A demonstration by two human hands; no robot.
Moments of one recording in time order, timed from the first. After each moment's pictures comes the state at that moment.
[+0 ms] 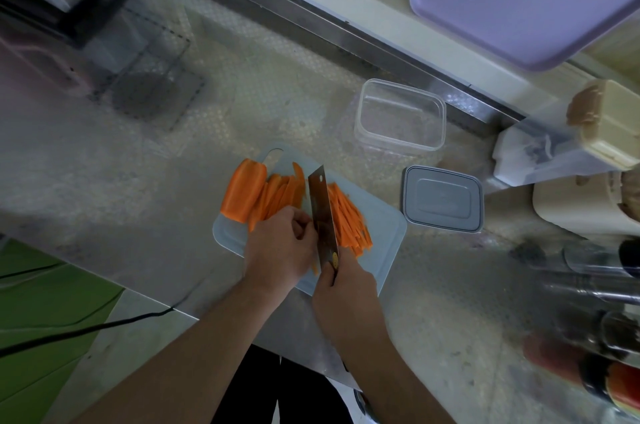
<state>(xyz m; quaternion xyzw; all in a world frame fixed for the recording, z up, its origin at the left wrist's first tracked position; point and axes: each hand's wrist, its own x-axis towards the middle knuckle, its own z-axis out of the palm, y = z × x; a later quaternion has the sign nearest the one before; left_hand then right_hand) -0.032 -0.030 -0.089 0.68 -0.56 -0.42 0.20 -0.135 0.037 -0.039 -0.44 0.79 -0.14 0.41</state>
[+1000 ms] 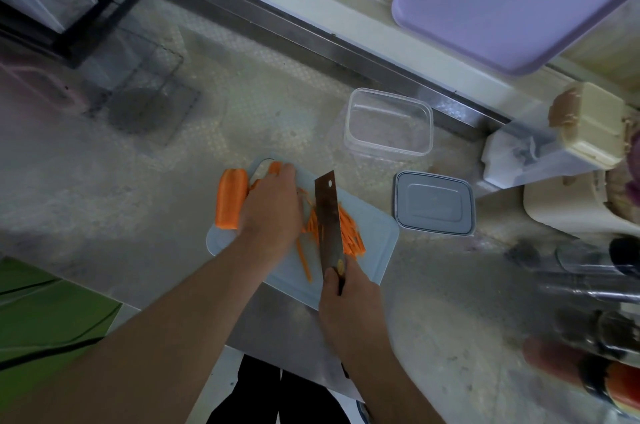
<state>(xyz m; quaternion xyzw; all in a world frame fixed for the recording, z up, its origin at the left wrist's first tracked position) -0.036 -0.095 -0.068 0.65 -0.70 -0.29 0.12 -0.145 0.042 -0.033 -0.40 0.81 -0.16 0.40</state>
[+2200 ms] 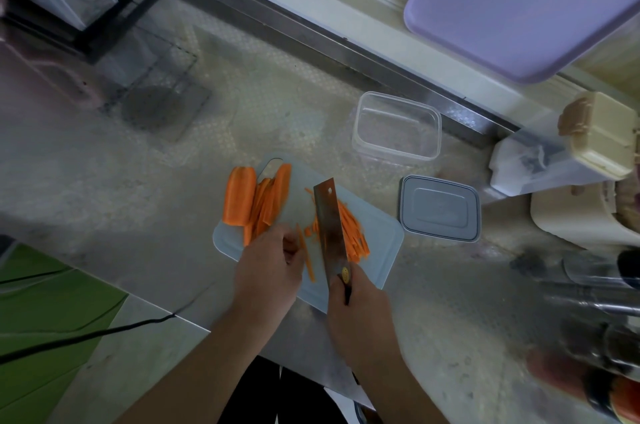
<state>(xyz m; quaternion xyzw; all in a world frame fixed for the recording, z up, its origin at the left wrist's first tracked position) -0.018 -0.005 -0.079 0.68 -0.56 -0.42 0.22 -0.152 0.049 -0.020 -0.45 0.78 -0.17 0.41</state>
